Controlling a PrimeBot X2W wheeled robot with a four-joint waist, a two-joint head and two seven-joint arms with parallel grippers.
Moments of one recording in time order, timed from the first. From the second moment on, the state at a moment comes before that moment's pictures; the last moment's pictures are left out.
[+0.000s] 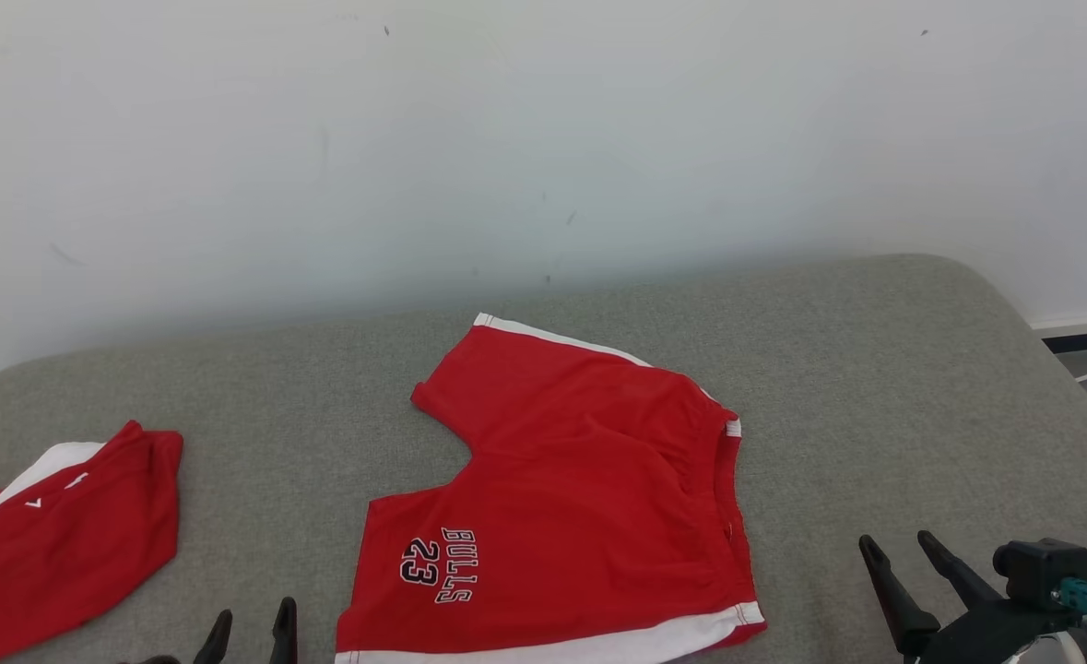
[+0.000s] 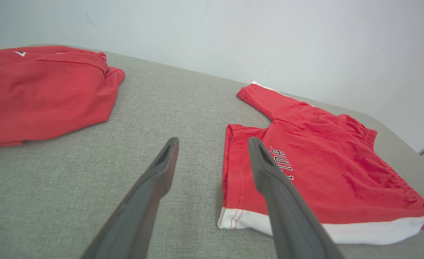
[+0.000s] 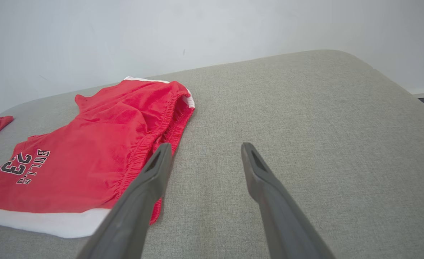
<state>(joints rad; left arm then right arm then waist) -0.01 0.28 -0.44 0.33 -0.63 0.12 -0.25 -0.17 -0.54 0.67 0.35 0.99 -0.11 -0.25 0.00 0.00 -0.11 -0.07</state>
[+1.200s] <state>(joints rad) 0.16 0.21 -0.21 0.16 -0.38 0.12 -0.25 0.08 -0.47 0.35 0.12 0.71 -0.12 -0.25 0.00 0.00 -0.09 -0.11</state>
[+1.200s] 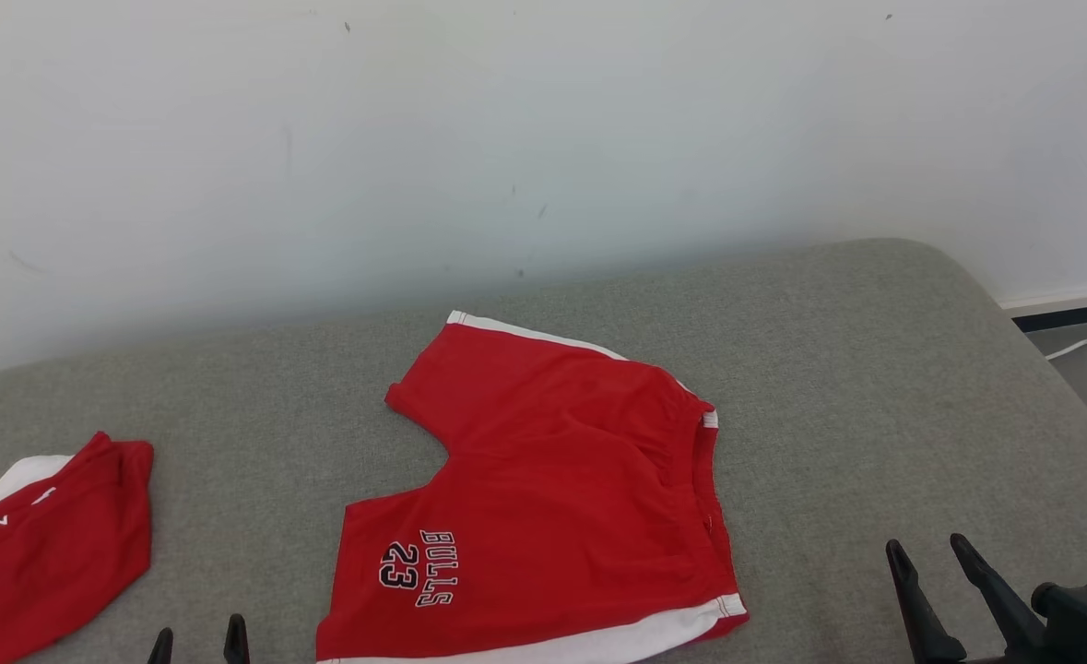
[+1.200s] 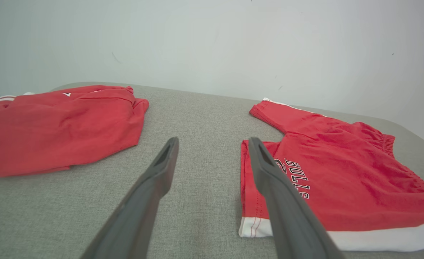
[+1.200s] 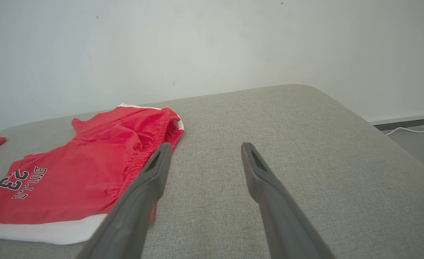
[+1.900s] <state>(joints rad) 0.18 0.20 -0.21 0.15 -0.27 0.12 -0.17 0.10 -0.46 0.34 0.11 0.63 -0.12 -0.25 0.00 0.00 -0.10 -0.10</state>
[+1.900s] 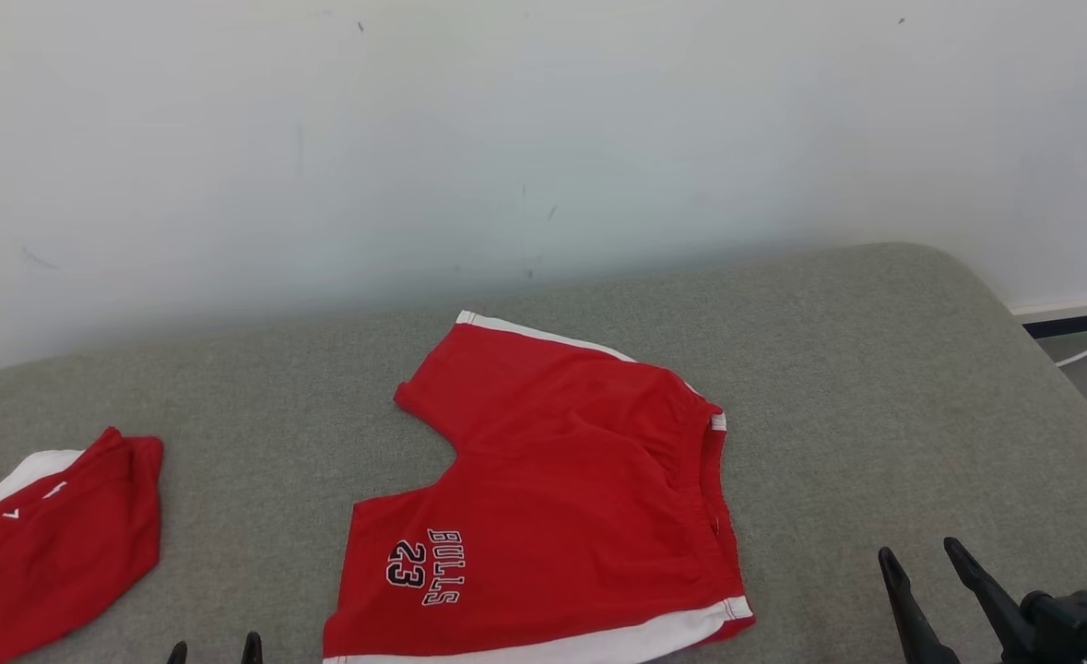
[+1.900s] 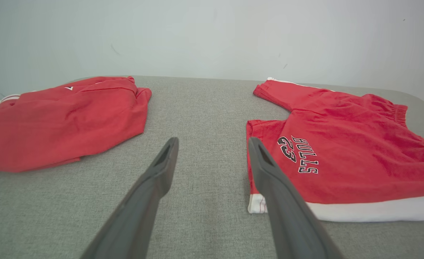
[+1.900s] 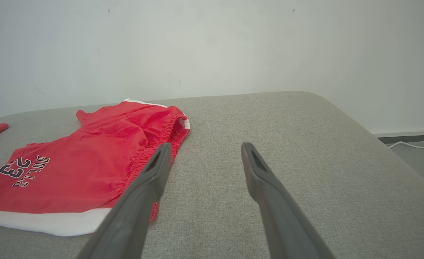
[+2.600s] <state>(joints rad) 0.20 0.17 -0.17 0.09 -0.24 0.12 -0.12 0.12 -0.44 0.32 0.10 0.61 -0.12 -0.23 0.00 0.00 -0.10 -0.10</state>
